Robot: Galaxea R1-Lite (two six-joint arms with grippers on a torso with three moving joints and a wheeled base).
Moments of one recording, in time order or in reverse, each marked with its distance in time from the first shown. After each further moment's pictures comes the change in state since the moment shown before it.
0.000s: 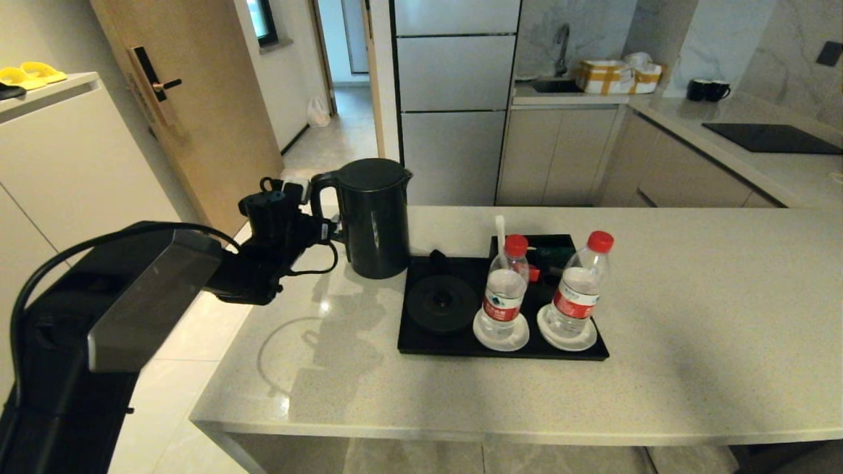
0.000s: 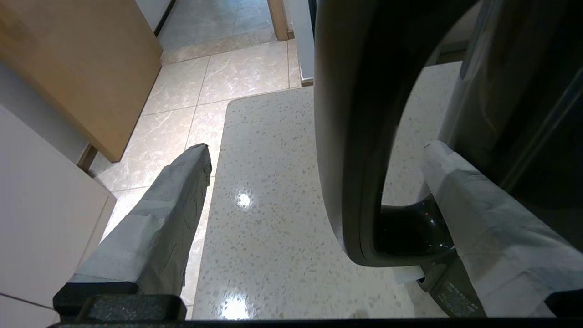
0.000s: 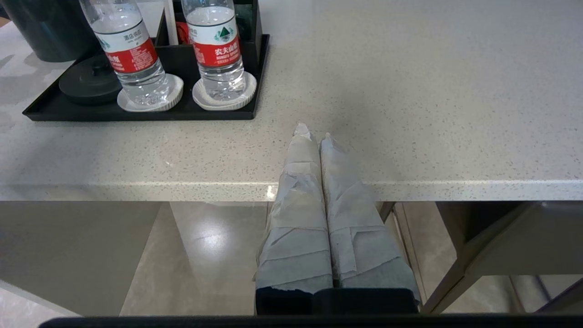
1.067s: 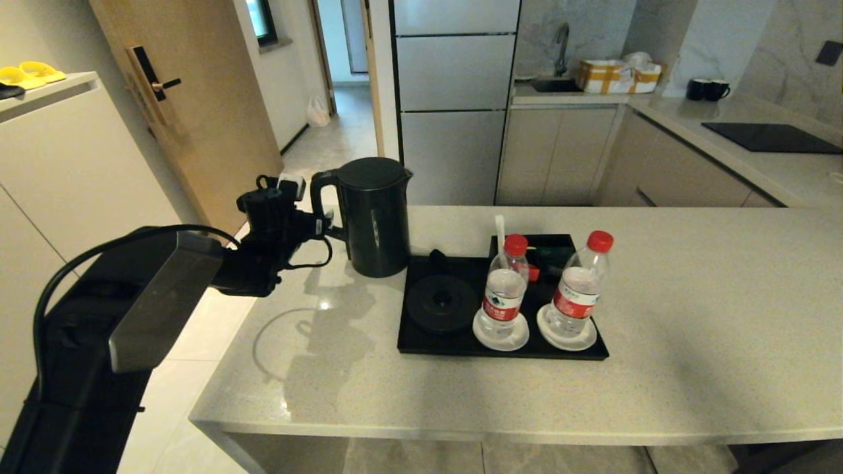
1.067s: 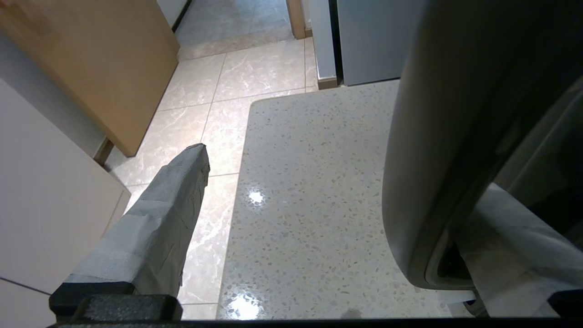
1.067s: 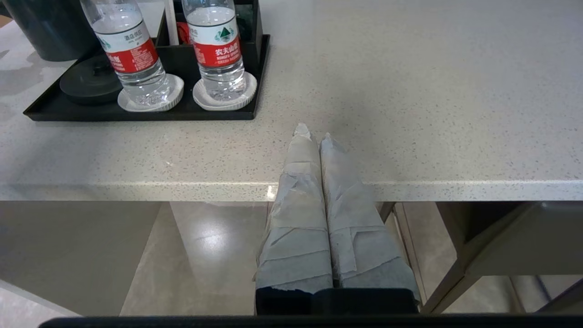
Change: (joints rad) left arm 0.039 0.071 -0.150 0.073 0.028 0.001; right arm 0.001 0.000 -0.001 0.000 0.000 0.000
